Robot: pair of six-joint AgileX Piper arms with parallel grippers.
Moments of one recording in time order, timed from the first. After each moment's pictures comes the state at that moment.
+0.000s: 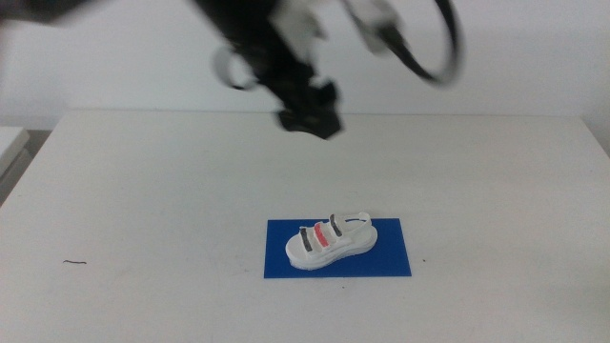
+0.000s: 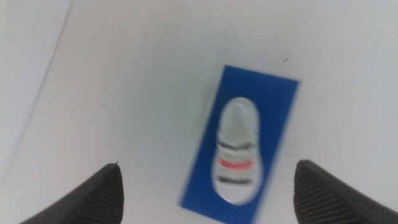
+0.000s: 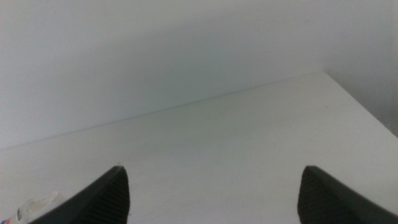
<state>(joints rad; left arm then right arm) -0.54 1.74 -1.82 -0.27 1.20 0.80 0.03 0.00 0.00 -0.04 0.20 0.30</state>
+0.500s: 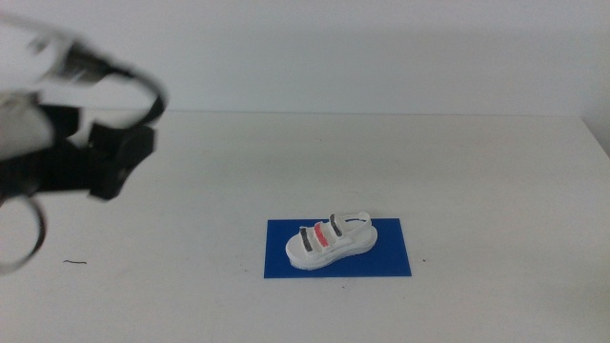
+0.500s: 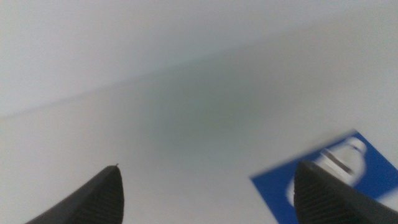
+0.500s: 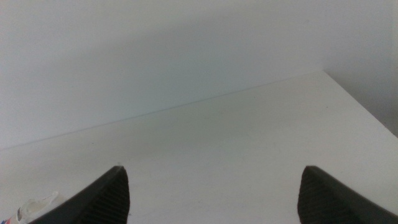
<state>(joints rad) -0.17 0.92 -0.75 -0.56 0.43 0.61 0.03 0.00 0.00 -0.04 0.20 0.30</state>
